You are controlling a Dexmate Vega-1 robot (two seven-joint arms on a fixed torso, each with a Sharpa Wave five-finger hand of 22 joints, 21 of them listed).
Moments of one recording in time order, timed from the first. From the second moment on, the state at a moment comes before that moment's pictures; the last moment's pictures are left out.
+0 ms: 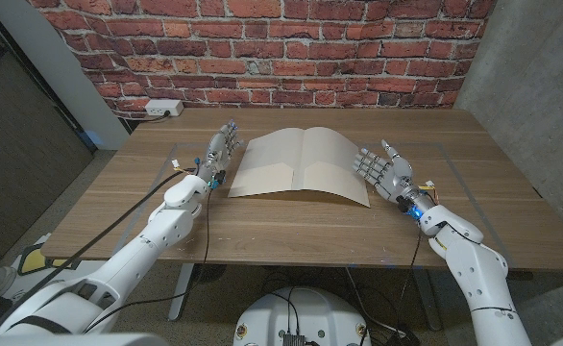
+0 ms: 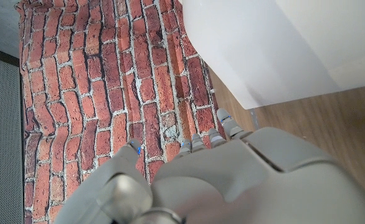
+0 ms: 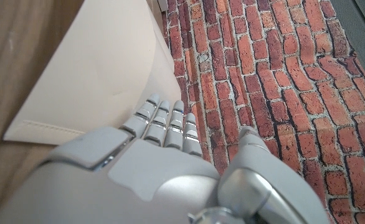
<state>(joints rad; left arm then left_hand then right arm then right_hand) 0.79 0.48 0.40 -1.20 -0.66 -0.30 -0.13 0.12 0.12 0.39 0.16 0.24 -0.15 -0.02 0.19 0.18 -0.12 -0.07 0.19 0.18 -0.15 -0.04 0.18 0.17 -0.17 -0.03 0.68 0.17 -1.29 -0.08 0.21 -1.91 0.59 -0.40 0.44 0.33 0.15 0.24 -0.02 0.20 0.19 0.06 0.21 0.19 0.28 0.09 0.25 0.19 0.22 0.05 0.21 0.18 0.18 0.02 0.26 0.20</state>
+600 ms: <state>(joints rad) 0.74 0.46 0.41 -1.13 -0.66 -0.31 -0.17 0.12 0.12 0.39 0.16 0.24 -0.15 -0.02 0.19 0.18 -0.12 -0.07 0.19 0.18 -0.15 -0.04 0.18 0.17 -0.17 -0.03 0.68 0.17 -1.35 -0.11 0.24 -2.01 0.62 -0.56 0.44 0.30 0.17 0.28 0.01 0.21 0.26 0.07 0.22 0.19 0.42 0.11 0.29 0.19 0.39 0.04 0.23 0.19 0.30 0.02 0.32 0.21</state>
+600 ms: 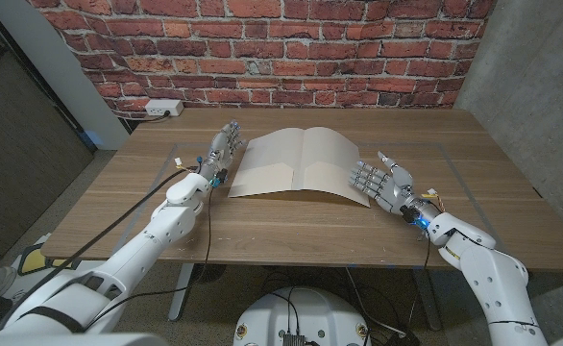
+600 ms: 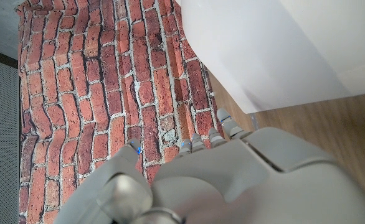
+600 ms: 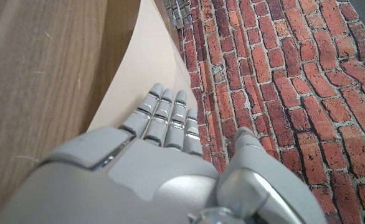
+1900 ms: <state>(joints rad) 0.67 0.42 0.43 -1.04 -0.65 -0.31 -0.21 0.12 0.12 0.39 0.16 0.24 -0.15 -0.02 0.19 0.18 -0.13 -0.07 0.19 0.18 -0.15 -0.04 0.18 0.17 -0.17 -0.03 0.66 0.17 -1.44 -0.22 0.25 -2.08 0.62 -0.75 0.58 0.29 0.16 0.31 0.05 0.21 0.36 0.09 0.24 0.19 0.49 0.12 0.30 0.19 0.47 0.06 0.23 0.19 0.35 0.03 0.37 0.23</state>
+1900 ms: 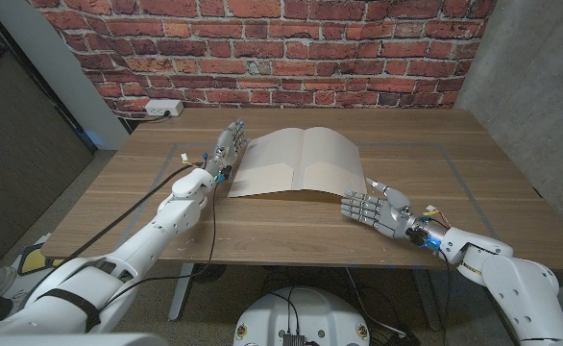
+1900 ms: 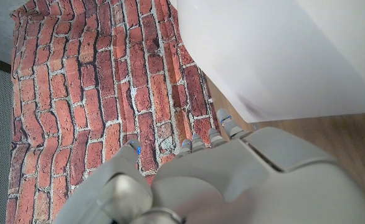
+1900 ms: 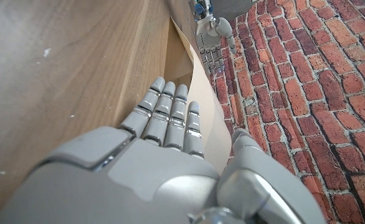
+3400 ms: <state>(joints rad) 0.71 0.43 0.43 -1.10 -0.64 -0.30 -0.18 0.11 0.11 0.39 0.16 0.24 -0.15 -0.02 0.19 0.18 -0.13 -0.07 0.19 0.18 -0.15 -0.04 0.18 0.17 -0.17 -0.03 0.65 0.17 -1.40 -0.05 0.21 -1.93 0.65 -0.70 0.60 0.34 0.14 0.38 -0.01 0.22 0.25 0.14 0.18 0.19 0.31 0.14 0.21 0.19 0.29 0.06 0.17 0.18 0.35 -0.04 0.37 0.19</state>
